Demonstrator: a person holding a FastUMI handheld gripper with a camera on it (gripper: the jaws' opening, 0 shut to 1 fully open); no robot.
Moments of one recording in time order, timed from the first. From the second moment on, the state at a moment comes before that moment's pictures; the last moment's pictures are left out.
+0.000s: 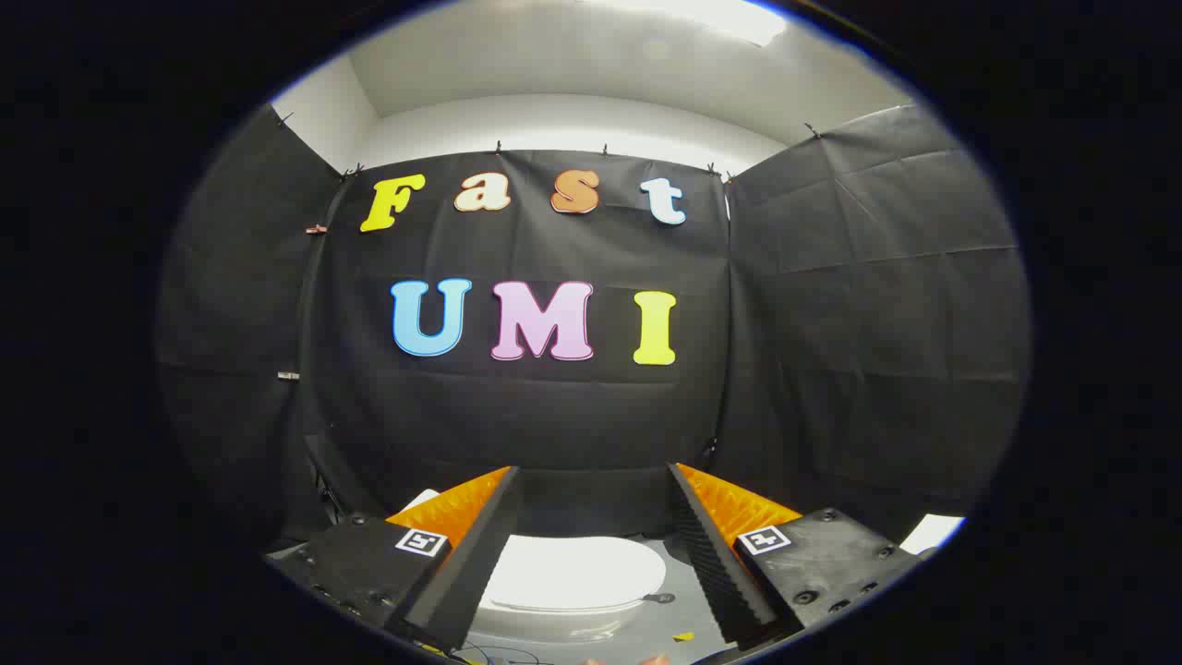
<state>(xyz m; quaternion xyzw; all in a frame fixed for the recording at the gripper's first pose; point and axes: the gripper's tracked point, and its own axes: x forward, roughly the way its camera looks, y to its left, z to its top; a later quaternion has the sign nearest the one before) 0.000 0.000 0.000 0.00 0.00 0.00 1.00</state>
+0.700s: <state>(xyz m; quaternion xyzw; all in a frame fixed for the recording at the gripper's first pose) 0.003 -0.006 -0.007 -0.01 0.00 0.00 1.00</state>
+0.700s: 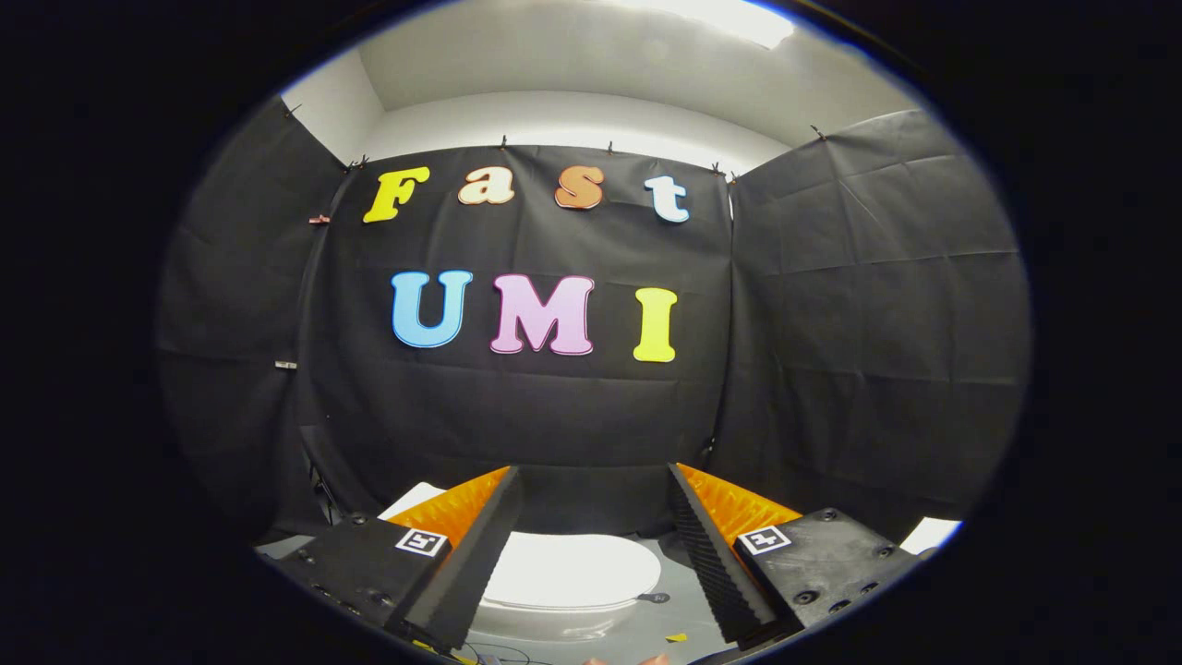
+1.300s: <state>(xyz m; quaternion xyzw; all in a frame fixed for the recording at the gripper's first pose) 0.034 -0.002 -0.026 -0.04 -0.03 0.01 1.00</state>
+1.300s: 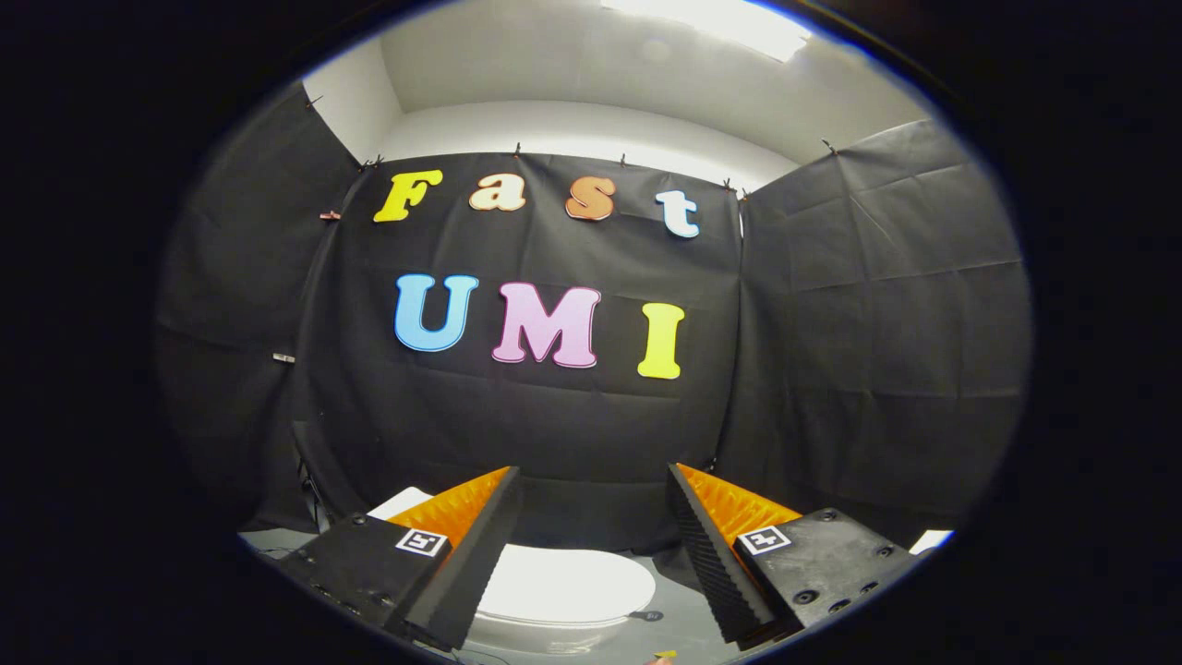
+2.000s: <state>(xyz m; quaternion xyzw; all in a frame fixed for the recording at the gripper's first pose) 0.090 -0.036 -0.181 -0.02 0.02 0.03 1.00</state>
